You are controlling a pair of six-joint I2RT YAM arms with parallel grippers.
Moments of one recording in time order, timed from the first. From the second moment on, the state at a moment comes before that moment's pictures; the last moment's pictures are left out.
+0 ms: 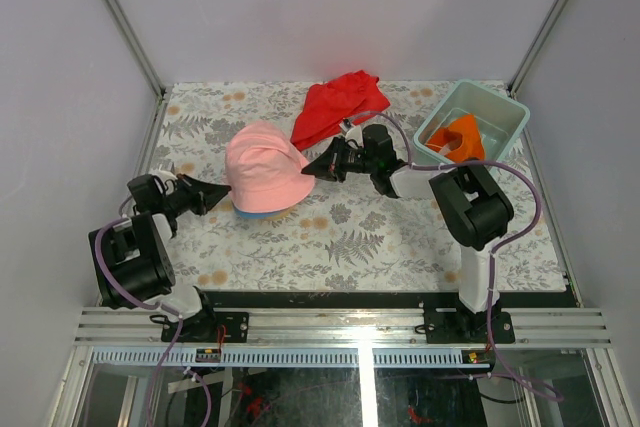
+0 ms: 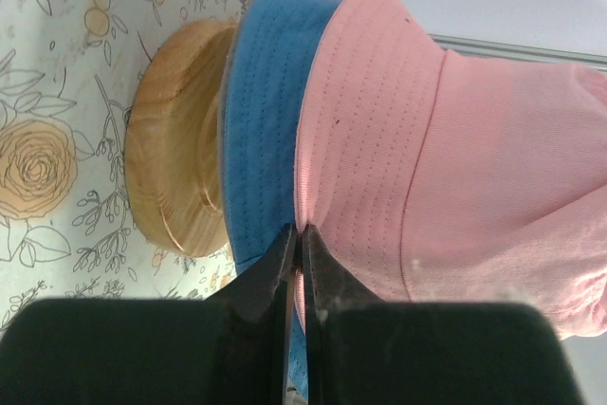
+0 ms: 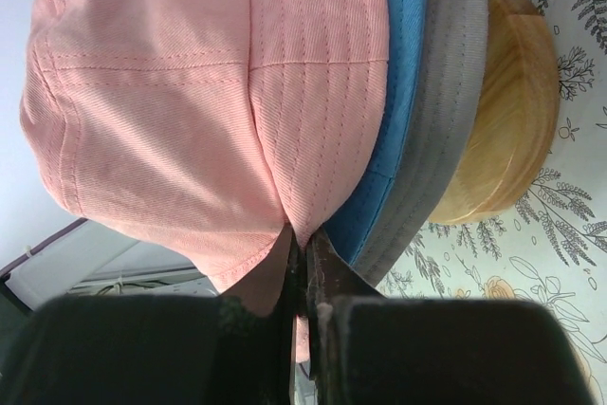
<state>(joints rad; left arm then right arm) 0.46 1.50 0.48 0.43 1.02 -1.00 0.54 2.00 1.10 0.62 -0.75 1.20</state>
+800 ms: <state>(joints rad) 0.48 1.36 0.59 0.21 0.98 -0.98 0.55 1.95 1.10 0.50 -0.75 1.15</state>
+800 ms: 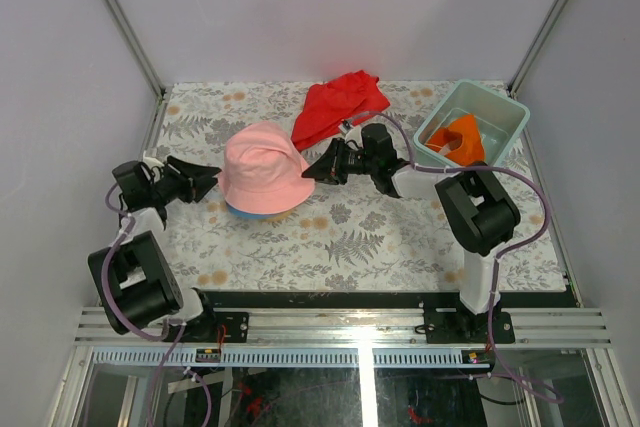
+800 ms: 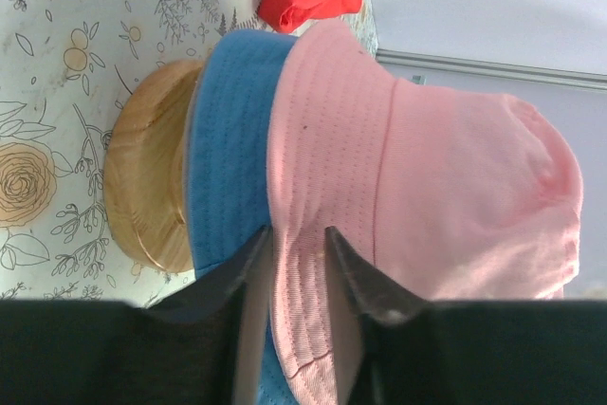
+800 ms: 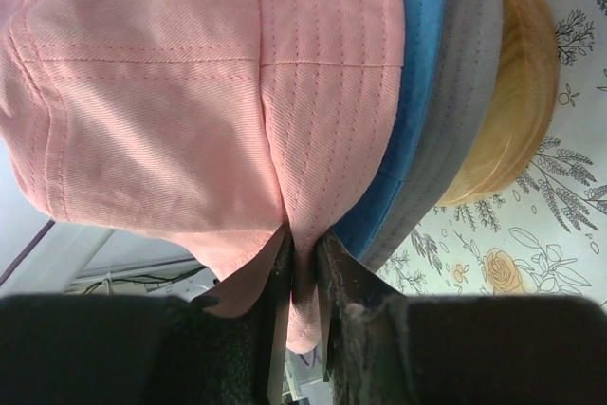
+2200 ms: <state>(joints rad) 0.60 1.14 0.59 0.12 0.92 -1.21 0.68 1.95 1.06 0.44 -0.65 1.10</state>
